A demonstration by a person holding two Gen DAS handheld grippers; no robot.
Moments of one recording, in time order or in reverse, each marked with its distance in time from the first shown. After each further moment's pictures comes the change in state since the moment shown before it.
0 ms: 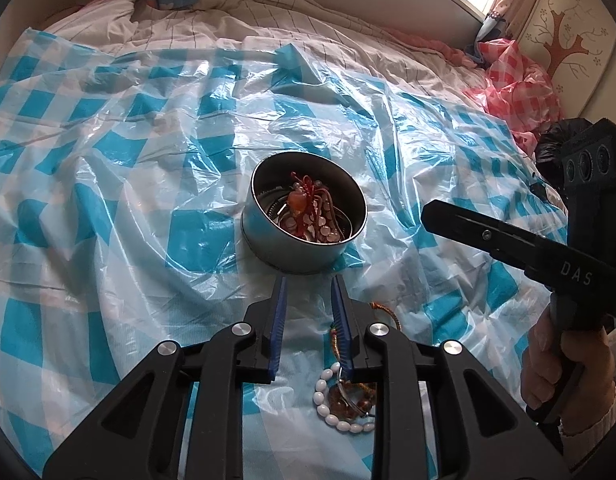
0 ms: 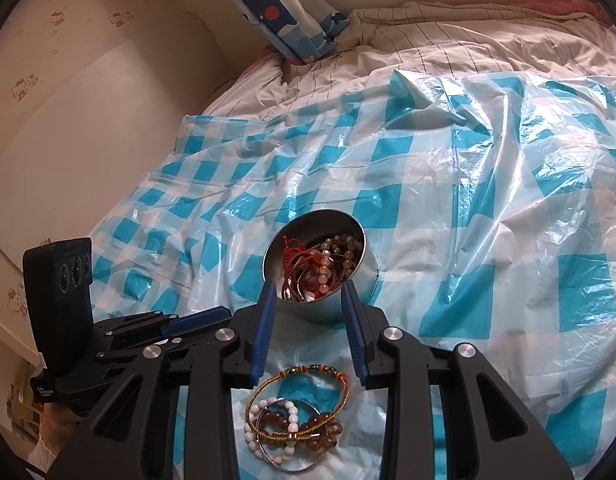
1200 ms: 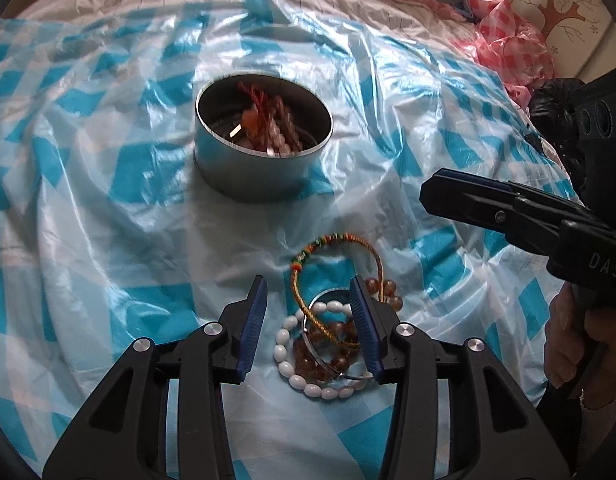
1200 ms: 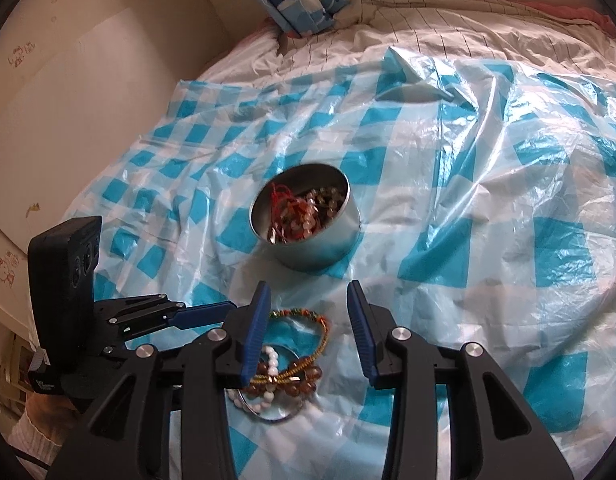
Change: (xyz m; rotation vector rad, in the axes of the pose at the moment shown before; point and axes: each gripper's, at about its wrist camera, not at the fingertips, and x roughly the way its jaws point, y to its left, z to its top) left arm 0.032 -0.024 -0.034 0.043 0.167 -0.032; right arm -0.008 -0.004 -0.026 -0.052 0.118 -0.073
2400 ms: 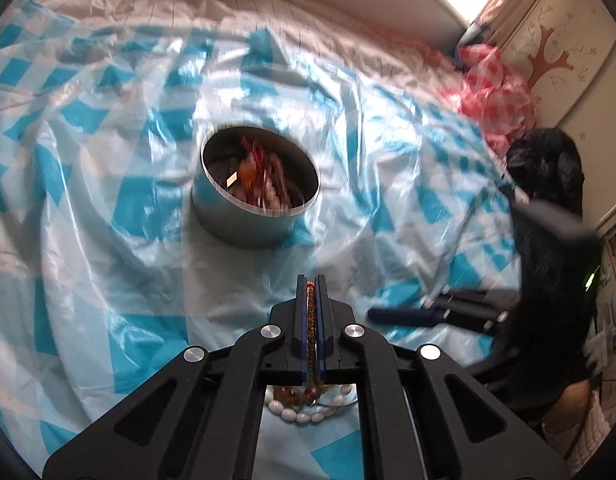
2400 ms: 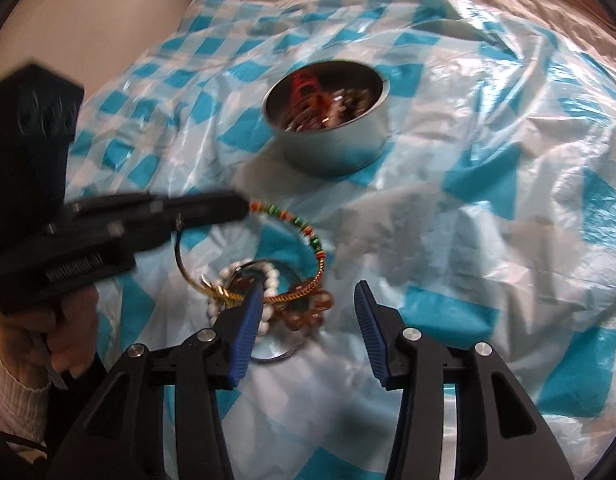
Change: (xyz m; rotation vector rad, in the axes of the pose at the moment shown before) left arm -0.029 0.009 0.015 -0.087 -0.167 -0.117; right arm 0.036 0.020 -0.034 -0.149 0.236 0.020
